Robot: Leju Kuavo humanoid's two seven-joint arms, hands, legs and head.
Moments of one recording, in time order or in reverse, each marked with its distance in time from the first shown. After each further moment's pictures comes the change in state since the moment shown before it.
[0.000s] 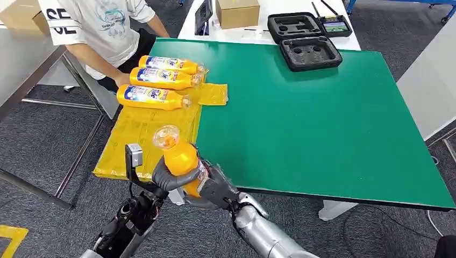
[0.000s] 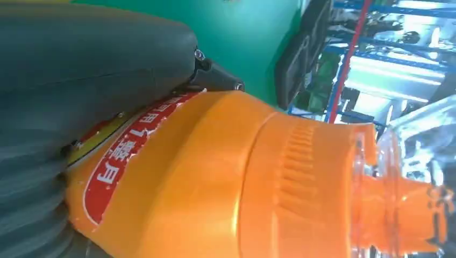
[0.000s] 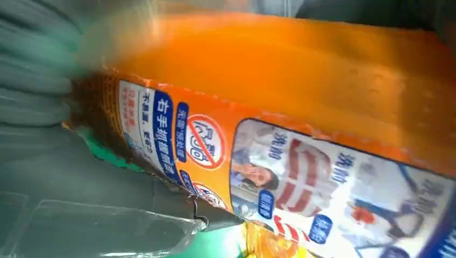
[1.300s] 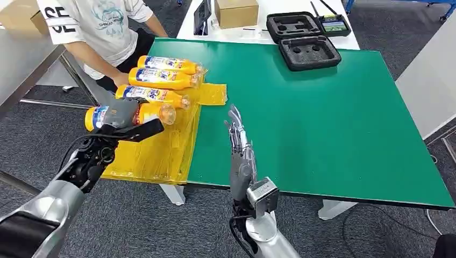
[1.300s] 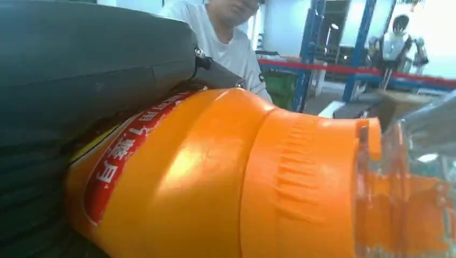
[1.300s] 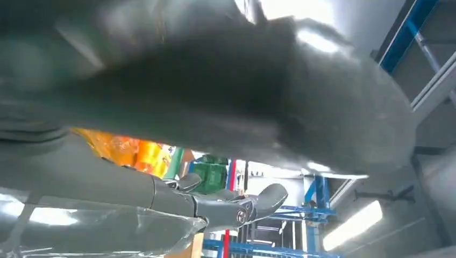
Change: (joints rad) left arm -0.498 0.200 0.017 0.516 -1.293 0.510 0.099; right arm 0.267 -0.111 0.050 -0.886 -0.344 -0.153 -0.022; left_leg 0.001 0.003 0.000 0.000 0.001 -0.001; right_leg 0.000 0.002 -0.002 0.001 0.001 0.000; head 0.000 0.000
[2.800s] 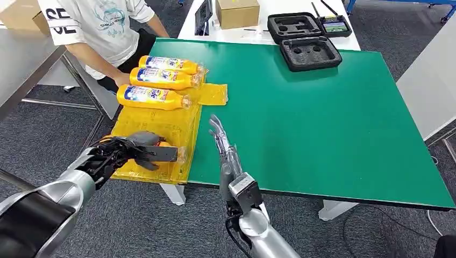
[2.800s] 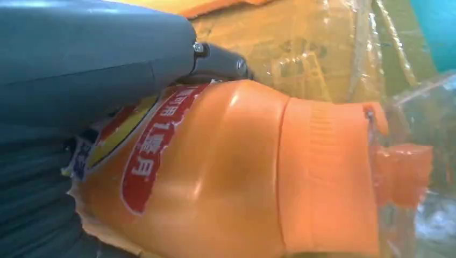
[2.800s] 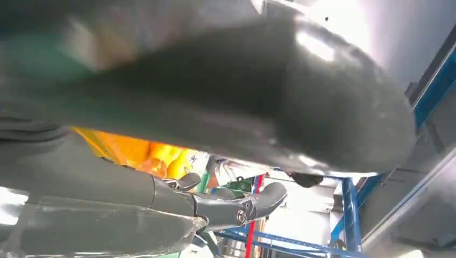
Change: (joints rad) left arm -0.128 -0.087 -0.239 0.364 -0.020 -0.494 -0.037; right arm -0.063 0.010 0.035 0.181 0.007 0.059 0.000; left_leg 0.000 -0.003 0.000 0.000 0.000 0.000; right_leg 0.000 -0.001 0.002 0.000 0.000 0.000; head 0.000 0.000
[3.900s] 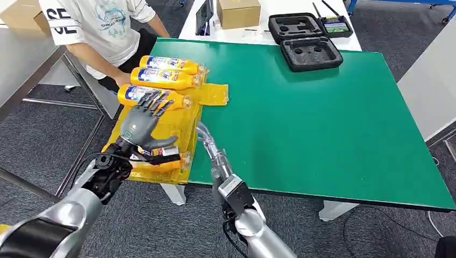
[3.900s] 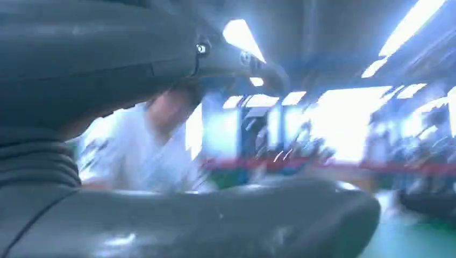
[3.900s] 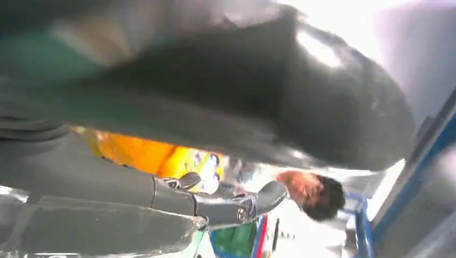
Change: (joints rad) left arm 0.228 -0.067 0.455 -0.350 -0.413 0.983 -0.265; right arm -0.016 0.022 0.010 0.083 0.035 0.083 0.003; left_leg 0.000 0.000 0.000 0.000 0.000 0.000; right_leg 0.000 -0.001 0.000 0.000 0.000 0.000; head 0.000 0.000
